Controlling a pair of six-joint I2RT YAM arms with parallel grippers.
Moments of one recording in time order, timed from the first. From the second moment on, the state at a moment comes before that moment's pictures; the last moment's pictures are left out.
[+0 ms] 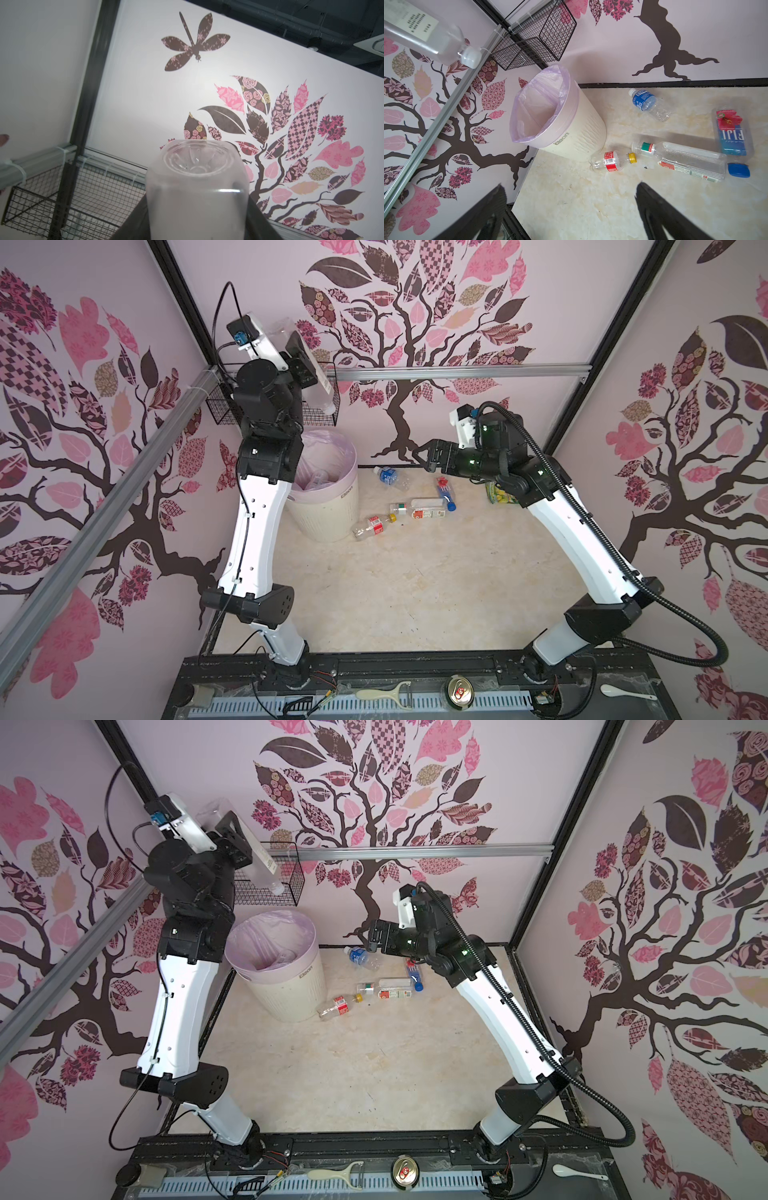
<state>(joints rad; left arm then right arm) -0.22 1.71 2.37 -0.26 -0.38 -0.20 0.56 1.60 2.00 -0.78 -0.24 0.55</state>
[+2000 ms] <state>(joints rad) -0.66 1.57 1.59 -0.50 -0.17 -0.53 0.31 1.42 1.59 -0.82 -0.04 0.63</state>
